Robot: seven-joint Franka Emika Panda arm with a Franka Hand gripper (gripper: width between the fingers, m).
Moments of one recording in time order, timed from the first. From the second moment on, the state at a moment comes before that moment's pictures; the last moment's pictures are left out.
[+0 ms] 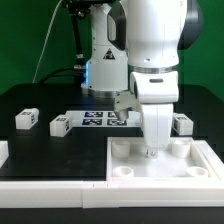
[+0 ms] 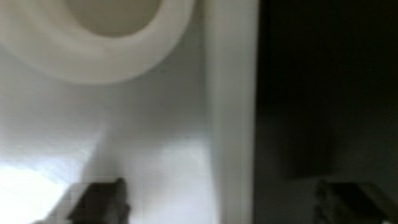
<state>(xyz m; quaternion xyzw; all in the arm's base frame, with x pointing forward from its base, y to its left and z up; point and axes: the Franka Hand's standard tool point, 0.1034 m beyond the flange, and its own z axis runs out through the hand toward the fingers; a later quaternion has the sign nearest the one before) 0.493 0.067 0.005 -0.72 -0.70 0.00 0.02</state>
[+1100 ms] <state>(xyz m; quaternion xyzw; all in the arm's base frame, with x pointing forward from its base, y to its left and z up) 0.461 0.080 0.050 -0.82 -0.57 0.01 0.01</state>
